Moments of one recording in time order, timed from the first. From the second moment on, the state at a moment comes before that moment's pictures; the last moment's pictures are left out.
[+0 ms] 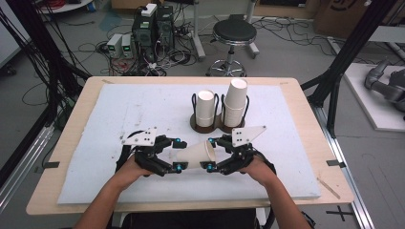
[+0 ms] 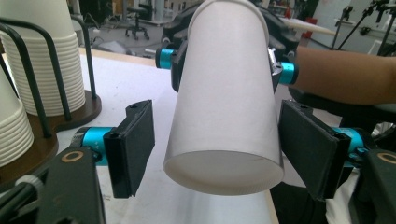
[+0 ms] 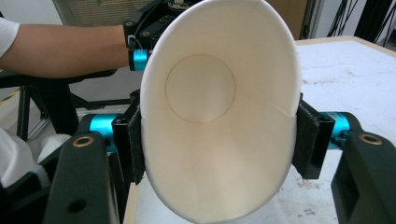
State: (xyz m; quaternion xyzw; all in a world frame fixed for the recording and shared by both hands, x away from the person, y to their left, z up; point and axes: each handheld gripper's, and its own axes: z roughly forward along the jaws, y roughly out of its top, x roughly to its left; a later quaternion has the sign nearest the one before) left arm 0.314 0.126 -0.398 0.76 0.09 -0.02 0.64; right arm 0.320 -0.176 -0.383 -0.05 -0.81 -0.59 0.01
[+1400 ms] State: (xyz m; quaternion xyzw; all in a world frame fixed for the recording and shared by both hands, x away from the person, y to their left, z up) left arm 0.313 0.119 -0.402 0.77 0.08 -0.03 0.63; right arm 0.321 -0.176 -0.379 -0.06 -0.81 -0.59 0.02
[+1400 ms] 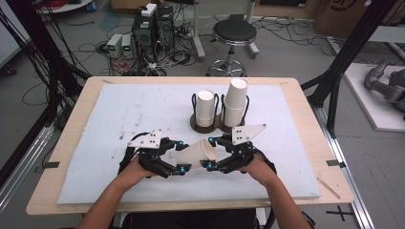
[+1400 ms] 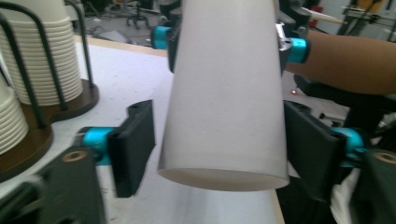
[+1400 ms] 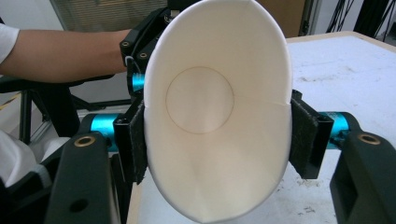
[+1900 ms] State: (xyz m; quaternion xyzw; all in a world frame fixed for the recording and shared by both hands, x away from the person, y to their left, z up) left arm 0.313 0.125 -0.398 0.75 0.07 -0.03 0.66; right arm 0.319 -0.175 -0.377 -0.09 -0.77 -0.63 0.03
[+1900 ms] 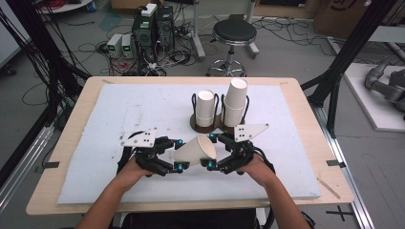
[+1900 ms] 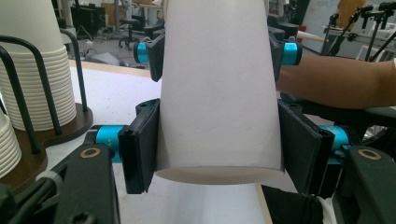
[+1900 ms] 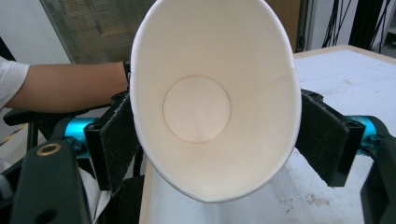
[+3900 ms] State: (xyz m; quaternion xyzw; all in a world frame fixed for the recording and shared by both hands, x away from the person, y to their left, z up) left arm 0.309 0.112 -0.402 0.77 0.07 -0.02 0.63; right arm 0.320 -0.177 -0.373 -0.07 -0.79 -0.61 0.02
